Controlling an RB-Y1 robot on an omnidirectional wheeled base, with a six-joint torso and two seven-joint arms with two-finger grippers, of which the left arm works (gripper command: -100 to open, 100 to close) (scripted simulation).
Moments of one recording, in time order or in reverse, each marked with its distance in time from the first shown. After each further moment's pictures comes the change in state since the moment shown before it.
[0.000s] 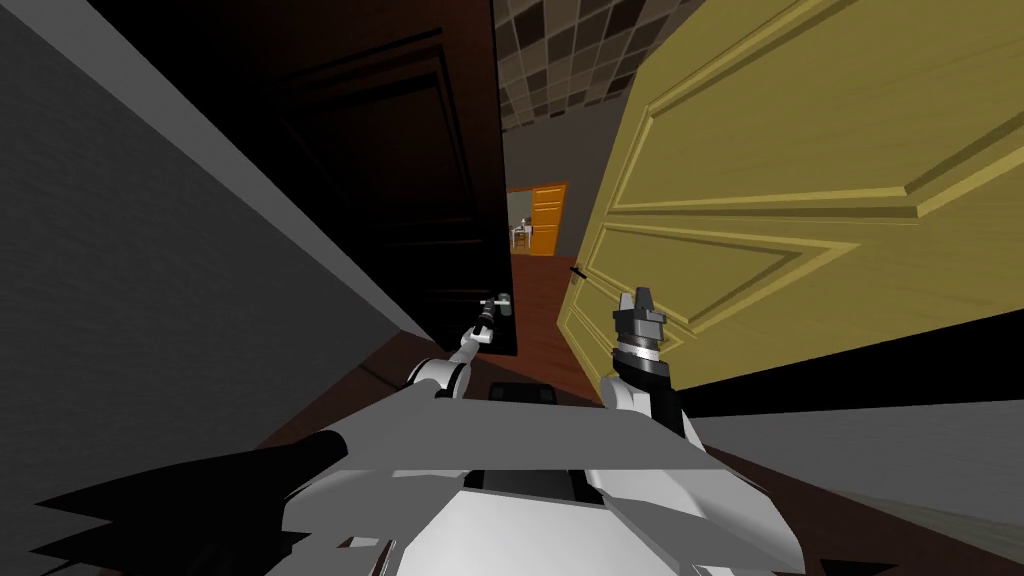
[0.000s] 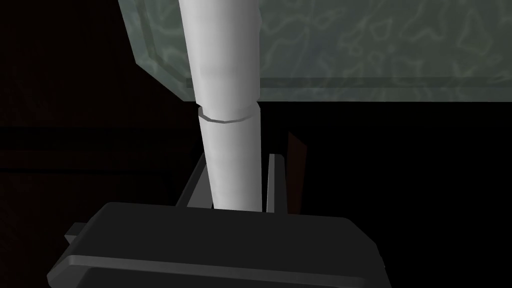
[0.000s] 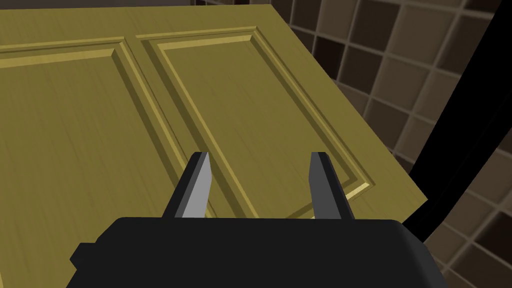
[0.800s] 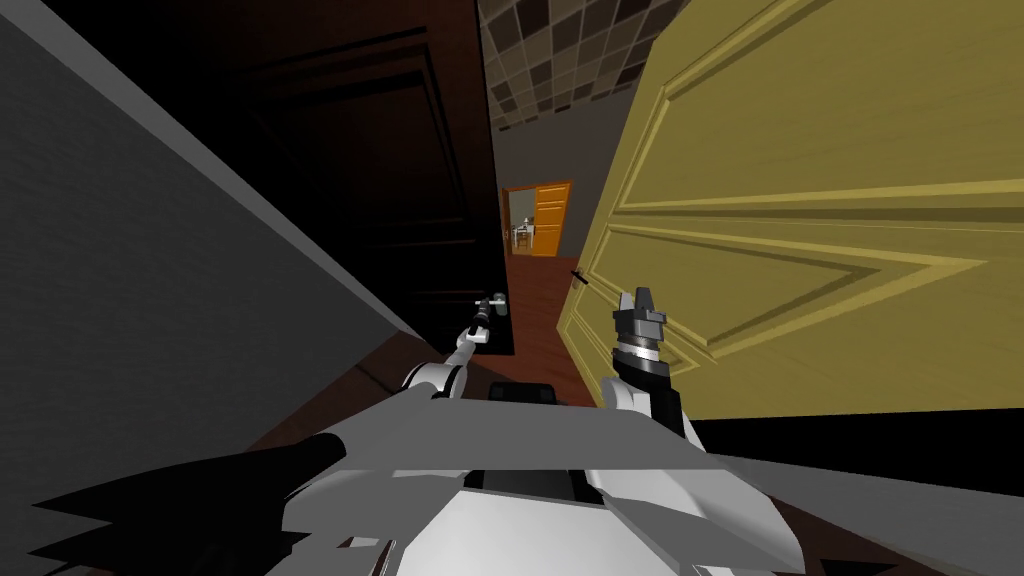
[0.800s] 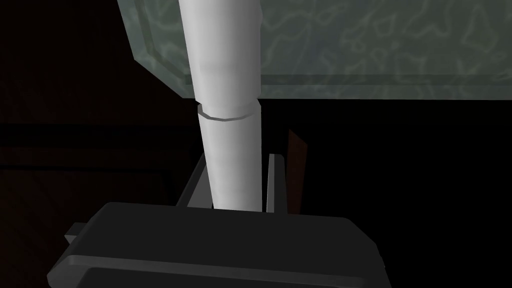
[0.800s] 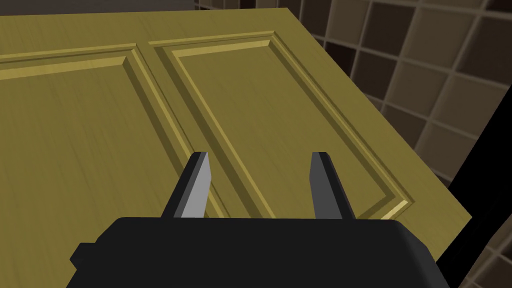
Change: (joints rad) arm 0.037 0.022 0.039 -0.058 0.014 0.026 -0.009
